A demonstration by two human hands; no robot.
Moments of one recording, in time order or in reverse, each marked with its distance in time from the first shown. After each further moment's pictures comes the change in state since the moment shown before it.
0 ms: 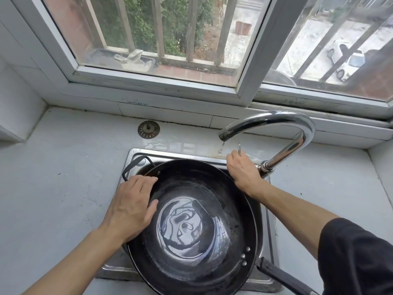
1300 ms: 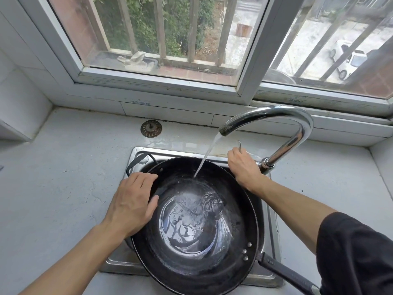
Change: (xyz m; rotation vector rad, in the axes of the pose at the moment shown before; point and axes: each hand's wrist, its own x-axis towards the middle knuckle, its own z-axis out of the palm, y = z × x) left_hand -0.005 -0.001 -0.004 0.015 -0.013 -0.033; right_hand -0.003 0.001 -0.004 0.047 0.020 -0.034
